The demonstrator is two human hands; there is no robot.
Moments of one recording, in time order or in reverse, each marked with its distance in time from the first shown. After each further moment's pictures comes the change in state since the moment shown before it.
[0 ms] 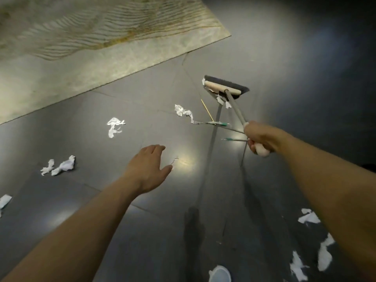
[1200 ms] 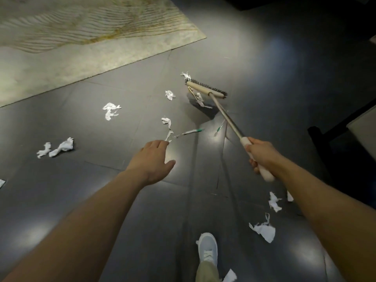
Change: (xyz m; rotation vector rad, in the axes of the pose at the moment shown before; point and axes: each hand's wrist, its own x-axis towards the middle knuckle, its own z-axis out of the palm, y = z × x) left_hand -0.216 -0.070 0.063 -0.024 0.050 0.223; right_hand -0.283 0.146 0.111 0.180 0.192 -0.028
